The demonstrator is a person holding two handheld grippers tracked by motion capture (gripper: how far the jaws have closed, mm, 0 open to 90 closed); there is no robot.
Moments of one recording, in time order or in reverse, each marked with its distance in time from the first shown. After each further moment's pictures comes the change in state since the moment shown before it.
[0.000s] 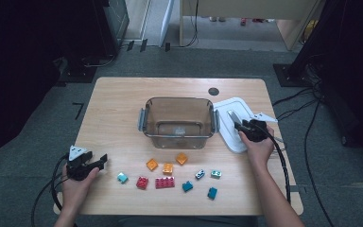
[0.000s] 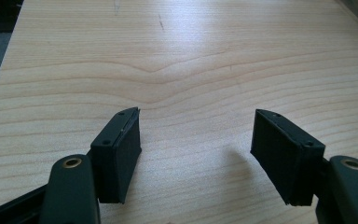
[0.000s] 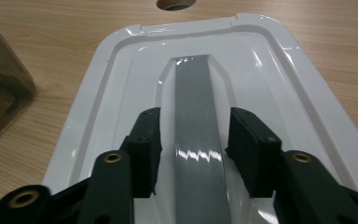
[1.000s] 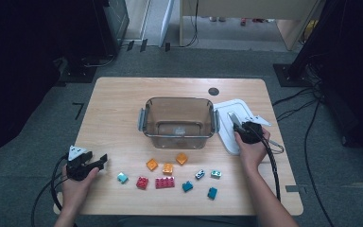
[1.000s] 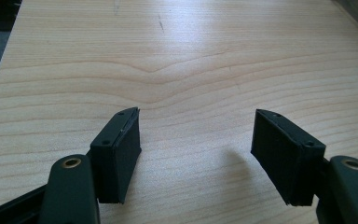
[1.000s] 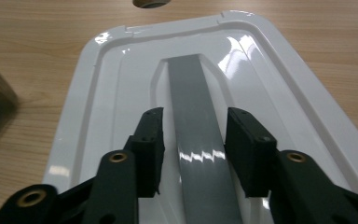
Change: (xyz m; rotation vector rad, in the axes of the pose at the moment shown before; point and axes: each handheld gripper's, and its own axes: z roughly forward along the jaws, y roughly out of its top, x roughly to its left) left arm 0.001 0.000 0.000 -0.002 -0.009 -0.010; right arm 0.026 -0.004 -0.001 -0.007 -0.150 0.074
